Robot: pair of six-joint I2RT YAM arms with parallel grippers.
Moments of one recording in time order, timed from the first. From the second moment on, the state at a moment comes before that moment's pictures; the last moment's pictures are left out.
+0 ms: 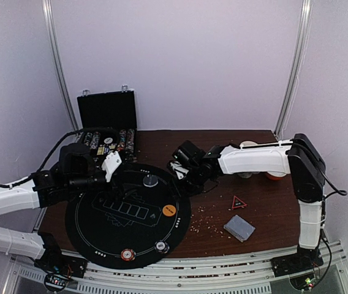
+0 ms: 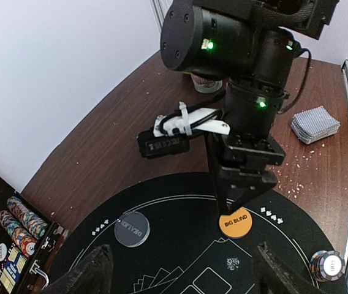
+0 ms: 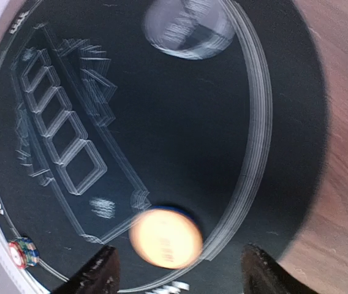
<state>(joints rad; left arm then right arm) -0.79 1.01 0.67 -0.06 0.16 0.31 0.92 2.02 1.51 -0.56 -0.14 0.43</state>
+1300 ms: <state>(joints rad) -0.79 0.93 0.67 -0.05 0.11 0.31 1.05 2.19 1.70 -0.73 0.06 0.34</state>
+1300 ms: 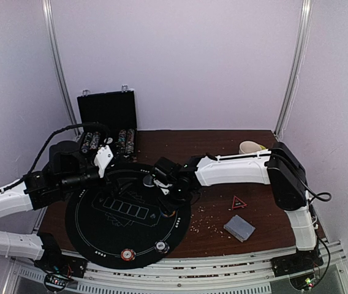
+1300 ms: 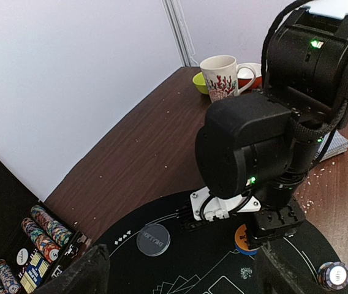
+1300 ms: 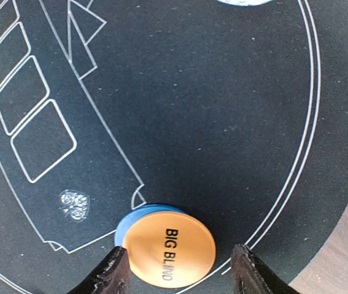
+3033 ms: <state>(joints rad) -0.79 0.93 0.67 -0.05 0.11 0.33 0.99 2.21 1.71 -0.72 0.11 0.35</state>
